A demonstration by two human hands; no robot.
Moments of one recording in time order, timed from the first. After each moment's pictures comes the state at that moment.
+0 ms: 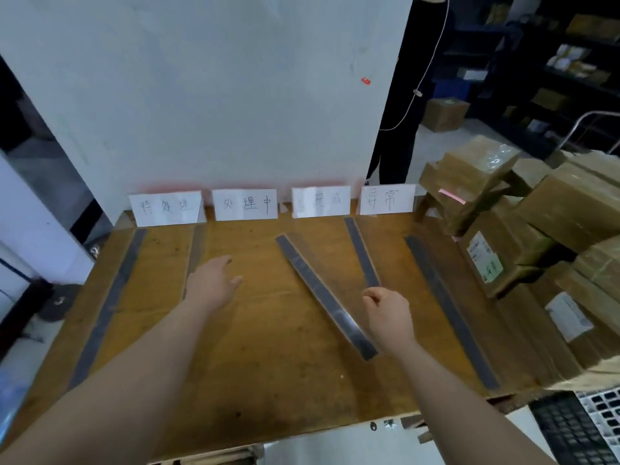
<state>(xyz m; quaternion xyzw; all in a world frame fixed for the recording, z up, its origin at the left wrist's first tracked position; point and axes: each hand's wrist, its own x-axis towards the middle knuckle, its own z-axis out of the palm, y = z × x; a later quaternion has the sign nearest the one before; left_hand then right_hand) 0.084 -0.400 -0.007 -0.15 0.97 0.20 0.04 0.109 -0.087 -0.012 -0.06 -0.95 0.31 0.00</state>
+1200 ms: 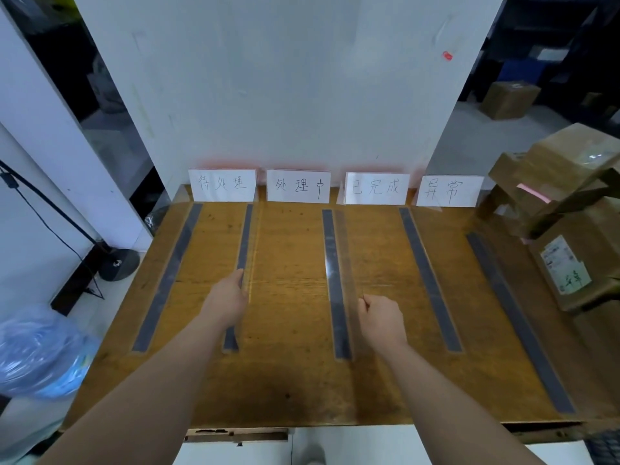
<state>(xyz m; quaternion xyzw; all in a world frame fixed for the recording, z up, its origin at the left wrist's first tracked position) 0.134 -0.467 -0.051 -0.24 0.92 0.28 0.10 0.110 -0.194 -0.053 -0.02 -0.96 0.25 -0.10</state>
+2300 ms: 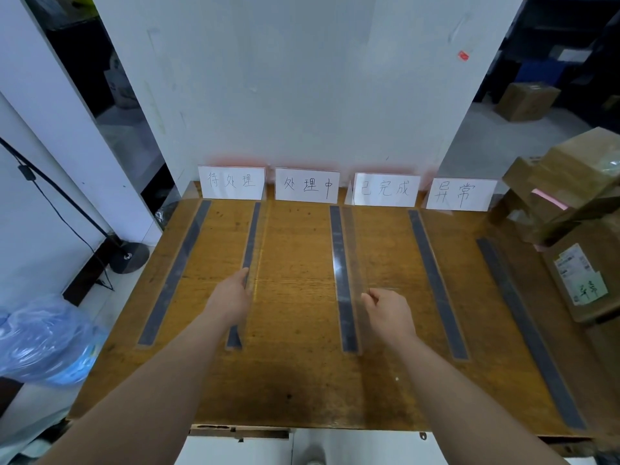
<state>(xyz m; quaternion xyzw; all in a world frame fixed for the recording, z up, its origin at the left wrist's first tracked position) 0.141 -0.464 -0.042 -0.25 0.92 0.29 0.10 0.091 -0.184 -0.053 0.02 -0.95 0.29 -0.11</state>
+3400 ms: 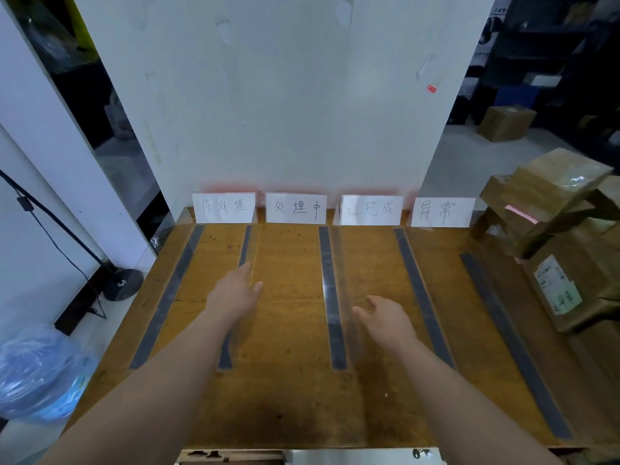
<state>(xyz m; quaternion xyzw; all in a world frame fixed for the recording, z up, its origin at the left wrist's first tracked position) 0.126 -0.430 0.016 -0.20 0.95 0.24 0.05 0.078 -0.160 -0.036 0.03 -0.95 0.25 -0.15</state>
